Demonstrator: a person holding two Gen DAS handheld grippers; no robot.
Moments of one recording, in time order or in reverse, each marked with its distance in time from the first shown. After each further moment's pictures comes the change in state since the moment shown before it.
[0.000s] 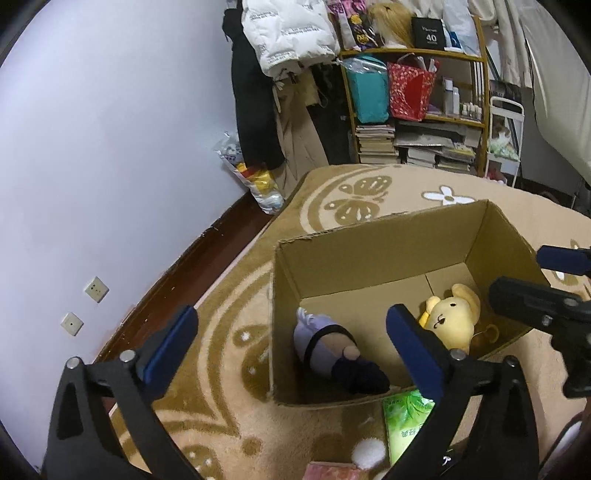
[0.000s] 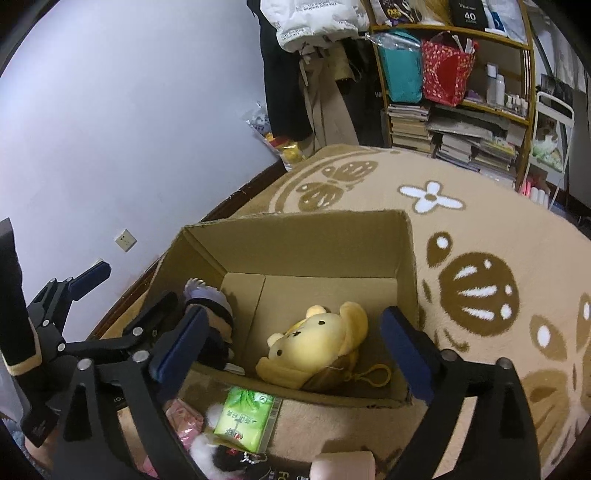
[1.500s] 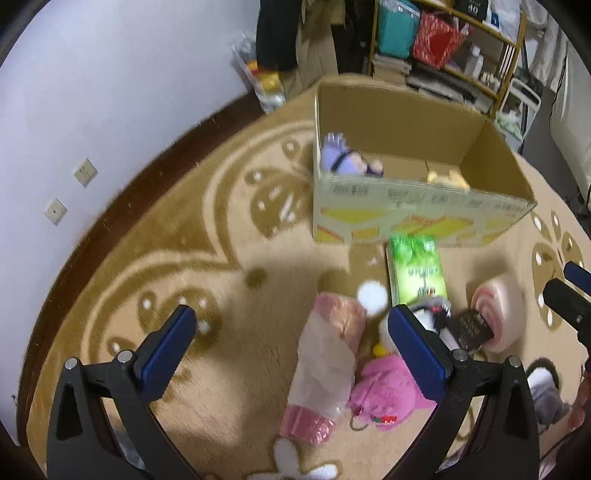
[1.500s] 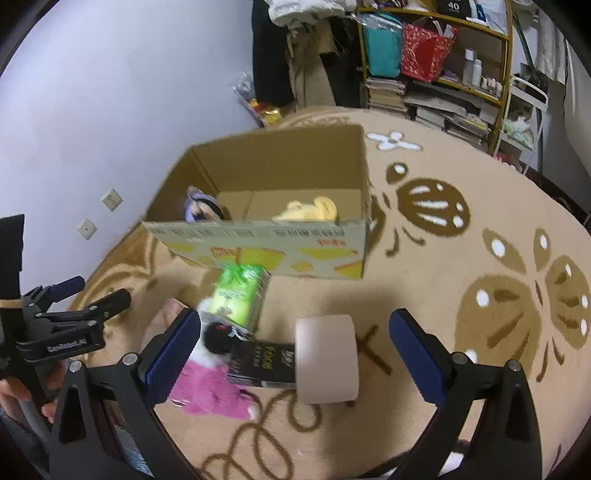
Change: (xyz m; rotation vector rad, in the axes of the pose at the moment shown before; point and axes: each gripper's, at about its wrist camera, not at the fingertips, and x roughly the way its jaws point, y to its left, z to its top) left arm -0.030 0.041 -0.101 -0.179 0.383 -0.108; right arm -0.061 0.007 -0.090 -0.010 0.125 -0.111
